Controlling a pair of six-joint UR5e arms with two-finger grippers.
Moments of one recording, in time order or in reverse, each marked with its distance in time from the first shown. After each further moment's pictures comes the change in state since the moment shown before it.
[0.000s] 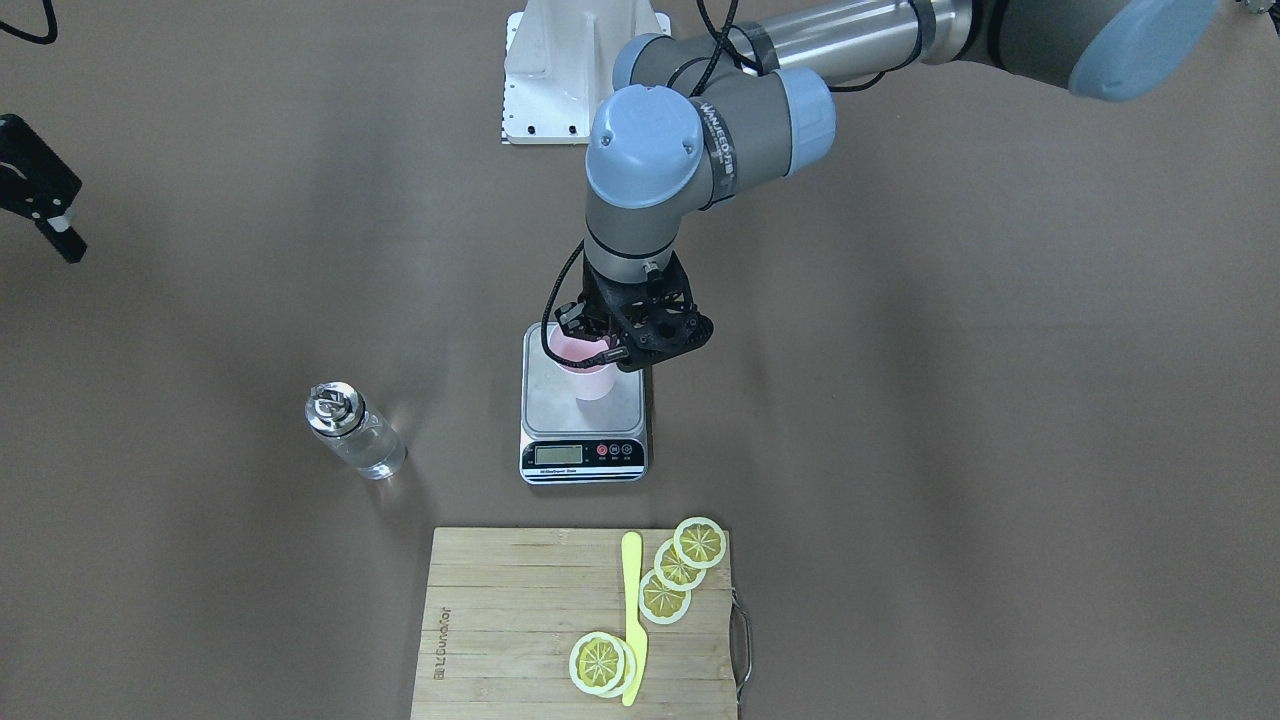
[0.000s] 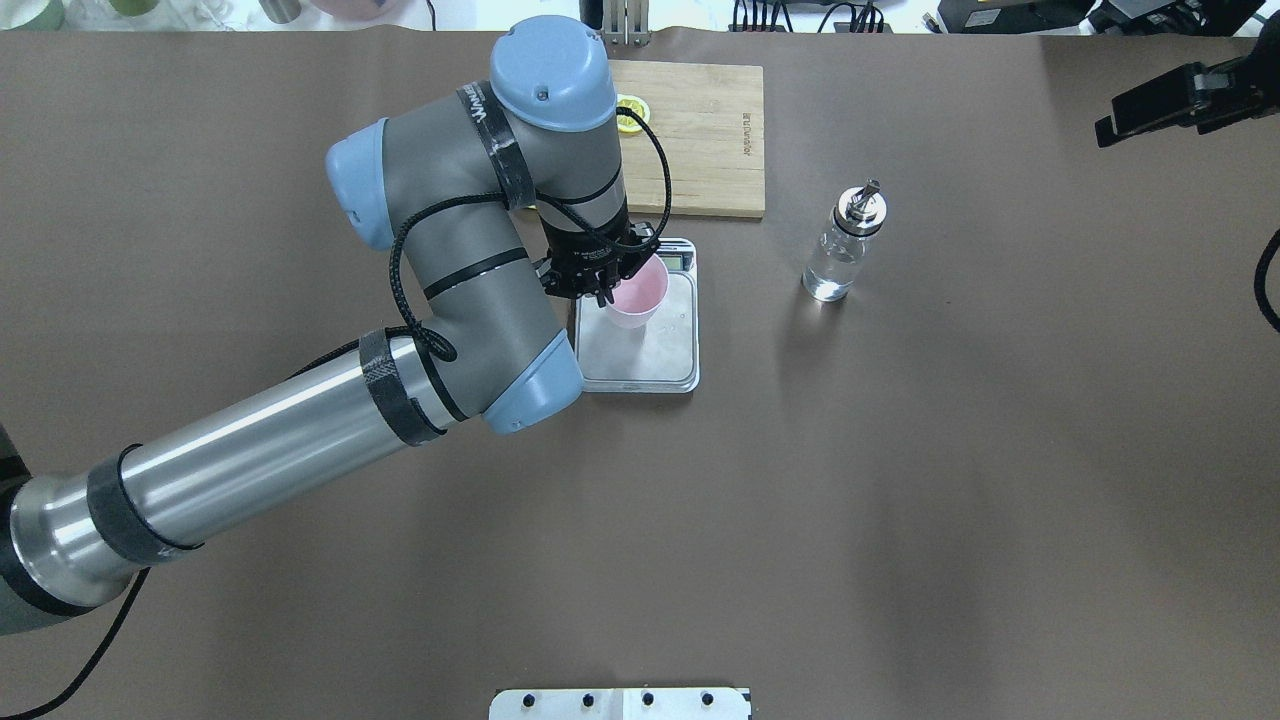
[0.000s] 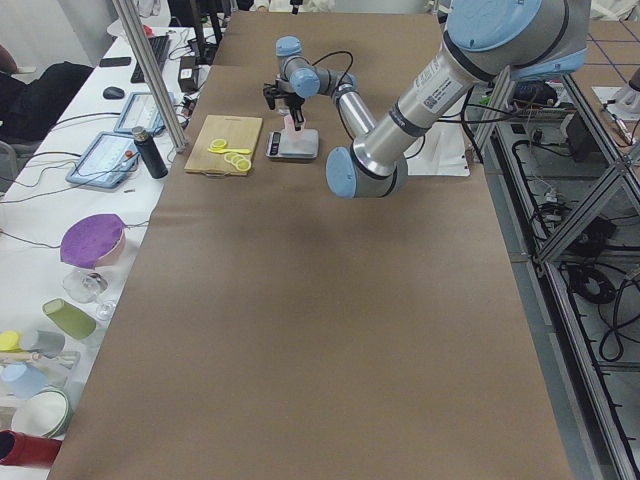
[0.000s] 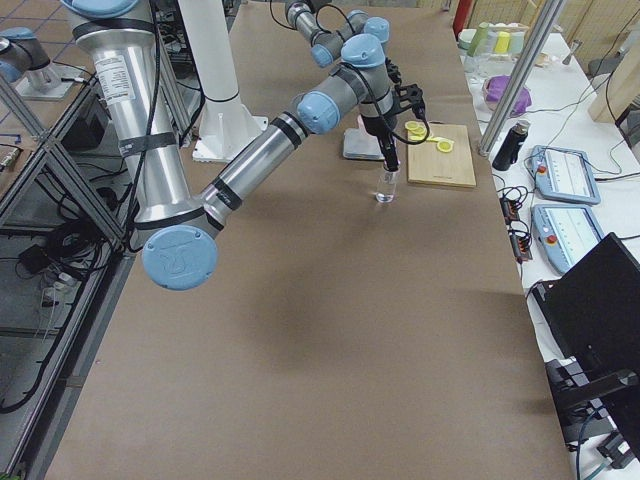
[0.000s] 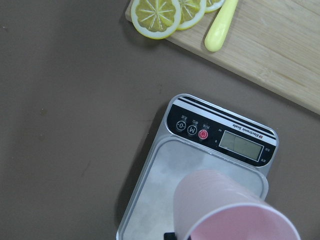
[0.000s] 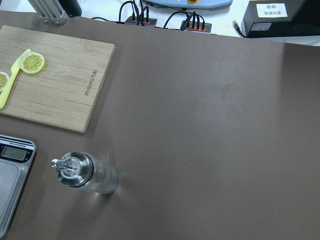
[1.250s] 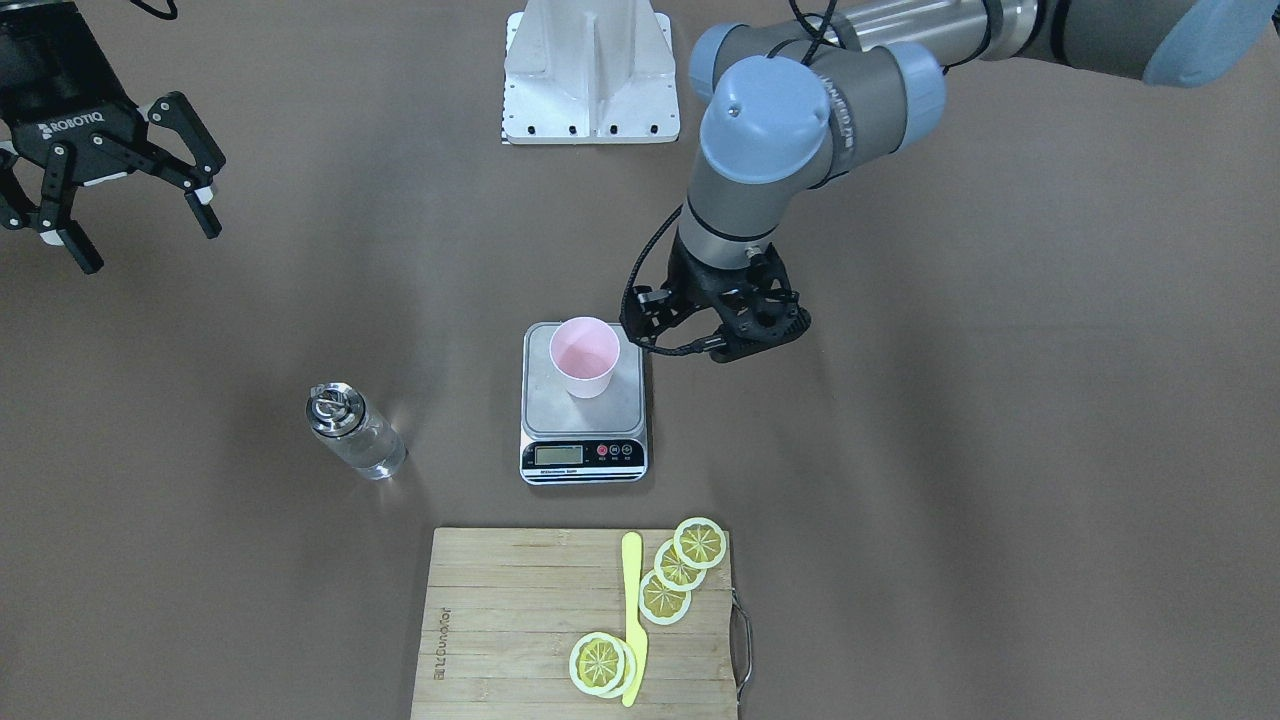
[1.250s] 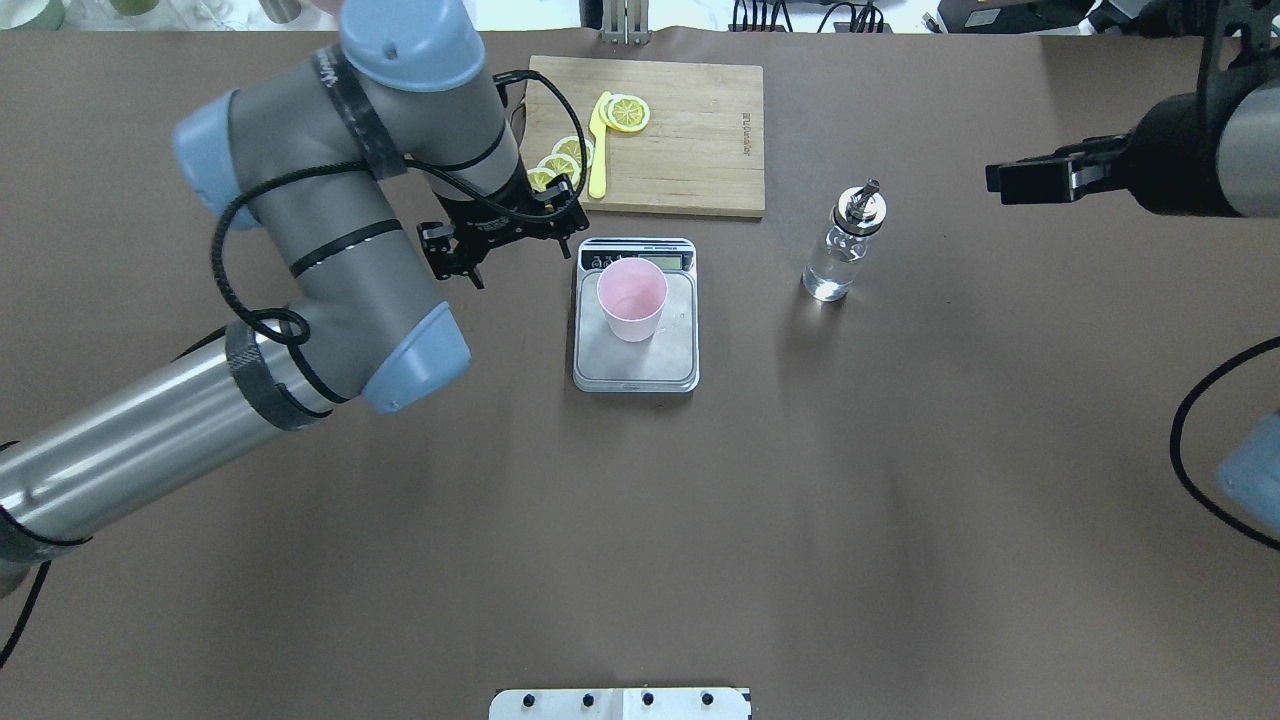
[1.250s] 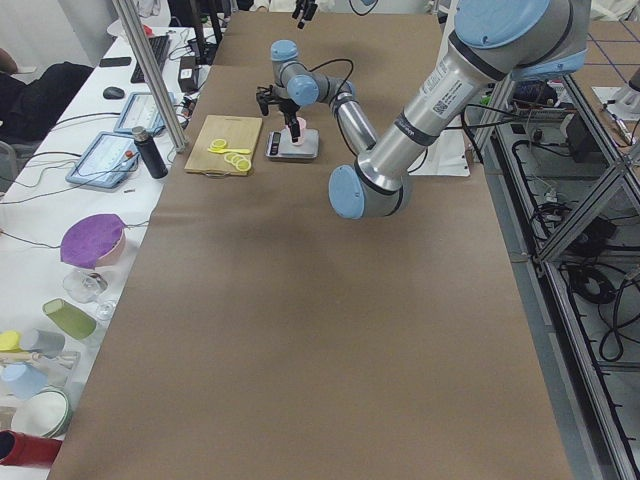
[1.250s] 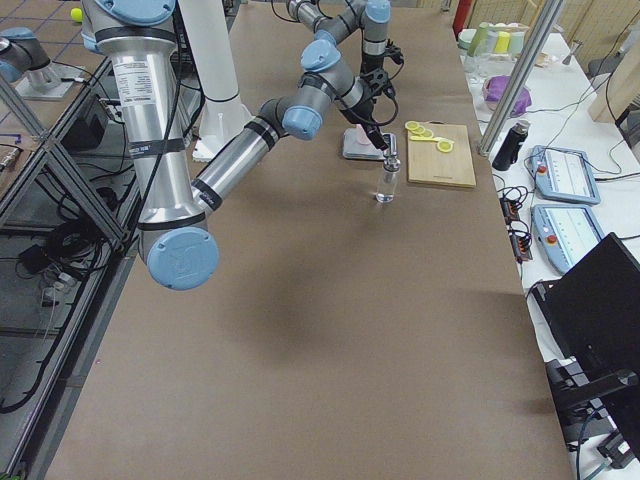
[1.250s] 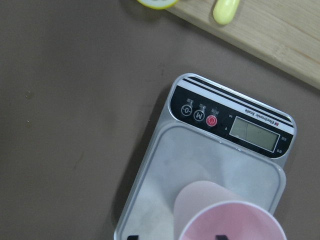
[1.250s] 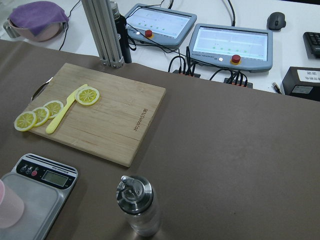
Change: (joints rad) left arm -0.112 0.173 -0.225 0.058 -0.050 0.118; right arm -0.283 -0.142 0.065 0.407 -0.383 0.161
